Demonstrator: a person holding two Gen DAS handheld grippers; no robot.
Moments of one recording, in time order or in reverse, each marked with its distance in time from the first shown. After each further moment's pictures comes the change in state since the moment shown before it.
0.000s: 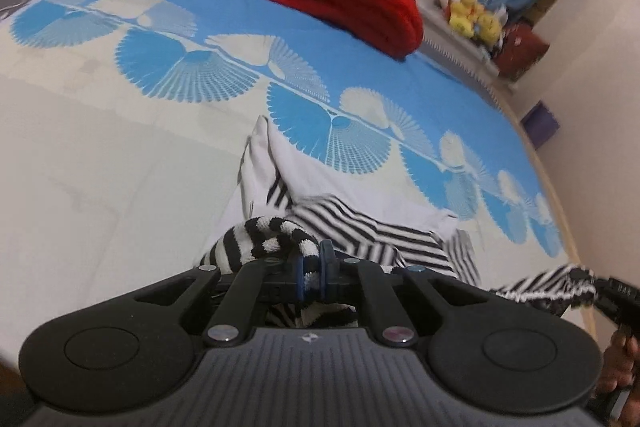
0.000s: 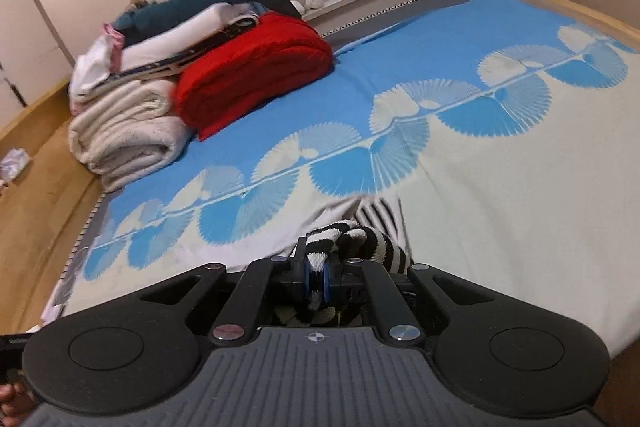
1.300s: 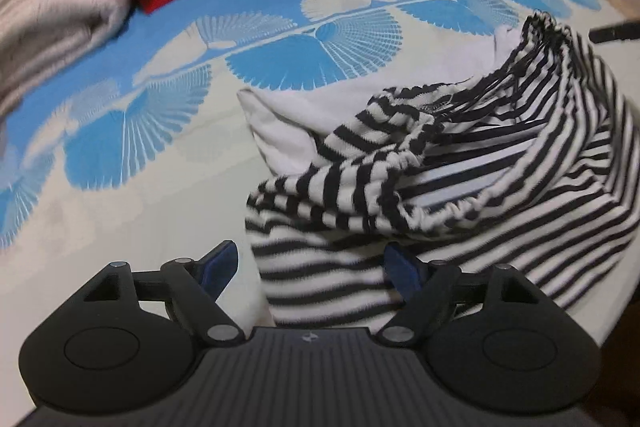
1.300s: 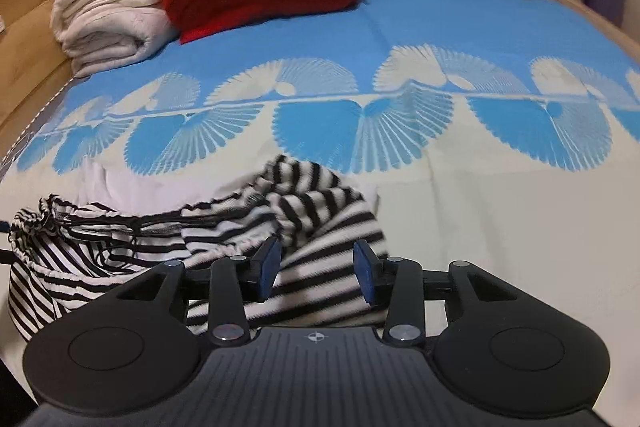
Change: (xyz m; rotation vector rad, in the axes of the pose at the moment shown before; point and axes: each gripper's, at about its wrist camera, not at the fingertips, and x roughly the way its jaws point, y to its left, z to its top) left arm 0.110 0.004 -0.022 0.747 0.109 0.193; right arm 0.140 -0.026 -0.001 -0.349 0.146 -0.037
